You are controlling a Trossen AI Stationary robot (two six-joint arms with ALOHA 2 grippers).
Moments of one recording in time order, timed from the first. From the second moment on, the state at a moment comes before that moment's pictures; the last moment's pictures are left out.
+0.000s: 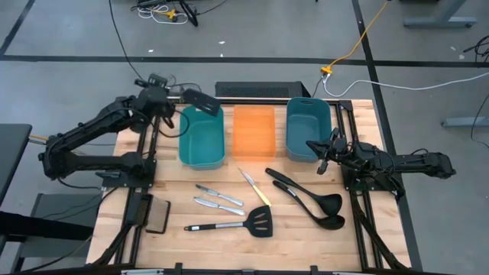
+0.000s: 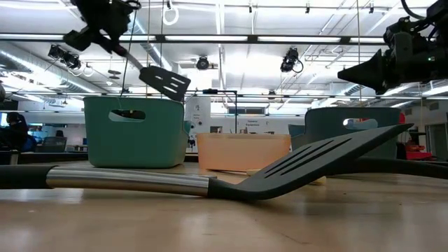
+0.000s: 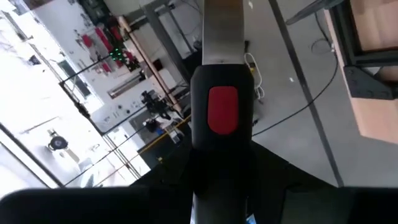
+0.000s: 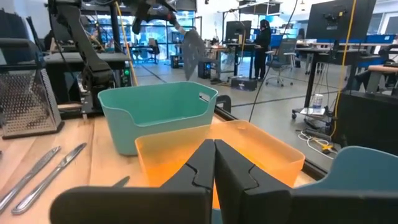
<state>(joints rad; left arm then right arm) 0.50 0.89 1.03 -0.81 -0.98 1.45 -0.02 0.20 0.02 0.20 0.38 -0.01</state>
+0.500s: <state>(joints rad) 0.39 0.76 0.76 -0.72 -0.89 1.62 -0.02 0.20 0.02 0.20 0.38 -0.01</state>
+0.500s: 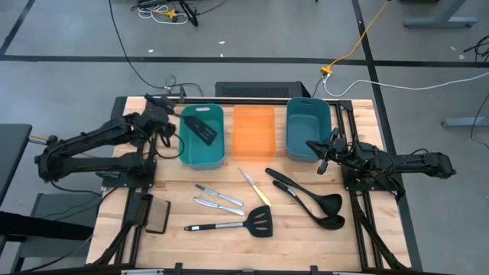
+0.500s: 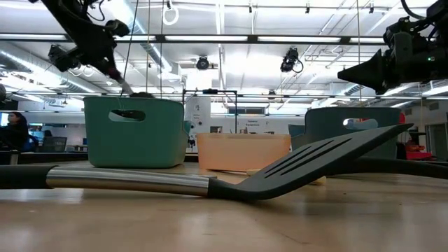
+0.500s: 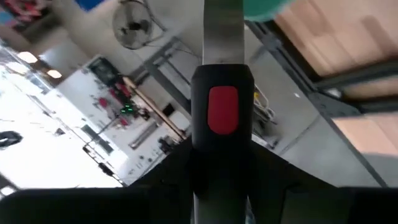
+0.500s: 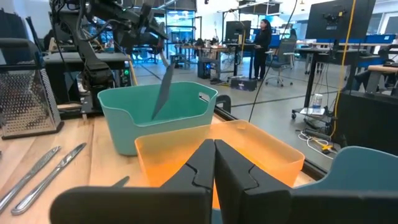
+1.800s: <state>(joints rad) 0.46 1.04 0.75 -0.61 -0.56 1.75 -0.02 0.20 0.02 0.19 0.38 -0.01</state>
